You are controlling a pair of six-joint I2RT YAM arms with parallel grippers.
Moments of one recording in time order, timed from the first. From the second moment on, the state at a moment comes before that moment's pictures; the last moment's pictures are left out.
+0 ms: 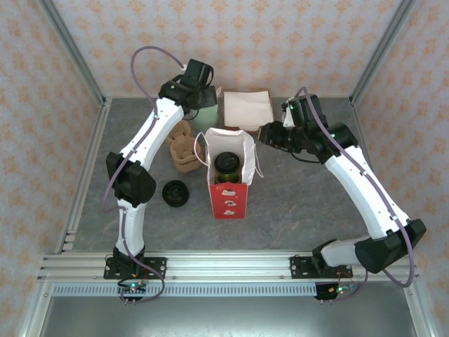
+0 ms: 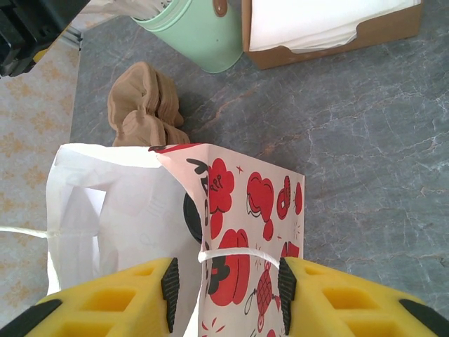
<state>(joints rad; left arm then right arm) -0.38 2.09 2.25 -0.96 -0.23 -0.52 0.45 1.34 1.53 -0.97 -0.19 0.61</state>
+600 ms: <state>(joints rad) -0.38 2.13 2.34 -0.97 -0.29 -0.51 0.45 1.34 1.52 -0.97 -0.16 0.60</state>
